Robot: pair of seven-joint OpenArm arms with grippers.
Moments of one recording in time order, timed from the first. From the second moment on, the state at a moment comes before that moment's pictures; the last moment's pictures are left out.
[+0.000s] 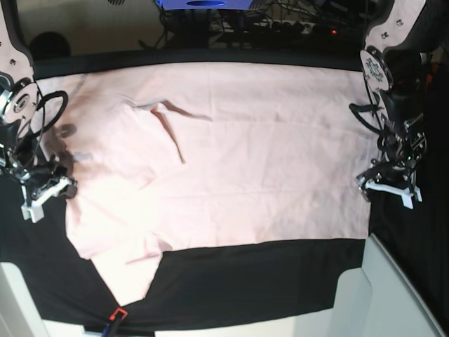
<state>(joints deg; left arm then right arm) -22.3 -19.2 -31.4 27.2 -5.4 -15.4 9.0 29.6 19.2 35.1 12.3 -13.1 39.3 -10.6</state>
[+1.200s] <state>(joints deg) -25.3 -17.4 -21.7 22.7 -6.8 -9.3 6.4 28.3 17.5 35.2 18.6 -14.0 39.2 -12.0</state>
